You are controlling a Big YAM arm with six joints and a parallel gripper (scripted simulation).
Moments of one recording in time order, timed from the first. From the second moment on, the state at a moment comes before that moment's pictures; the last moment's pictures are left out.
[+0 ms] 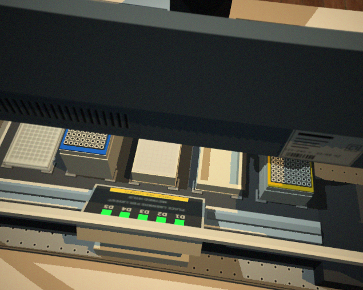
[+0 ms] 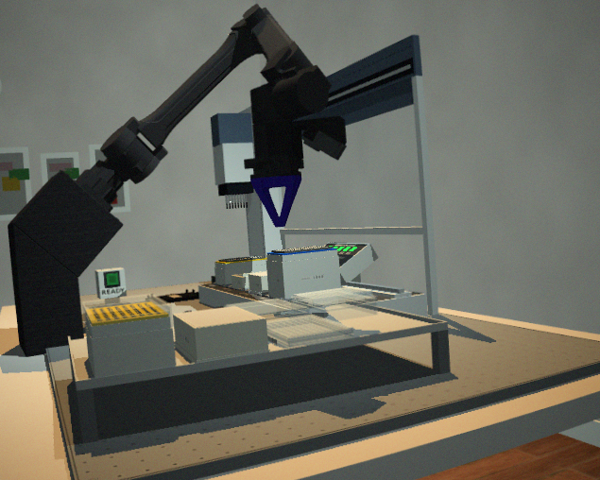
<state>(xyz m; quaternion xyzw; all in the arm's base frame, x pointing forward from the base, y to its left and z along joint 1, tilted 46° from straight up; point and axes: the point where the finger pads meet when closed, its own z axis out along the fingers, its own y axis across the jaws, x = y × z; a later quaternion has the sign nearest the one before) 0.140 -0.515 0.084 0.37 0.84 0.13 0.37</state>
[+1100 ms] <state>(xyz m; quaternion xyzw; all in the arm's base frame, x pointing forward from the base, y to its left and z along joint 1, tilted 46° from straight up) 0.146 -0.512 0.093 0.13 0.91 0.03 0.39</state>
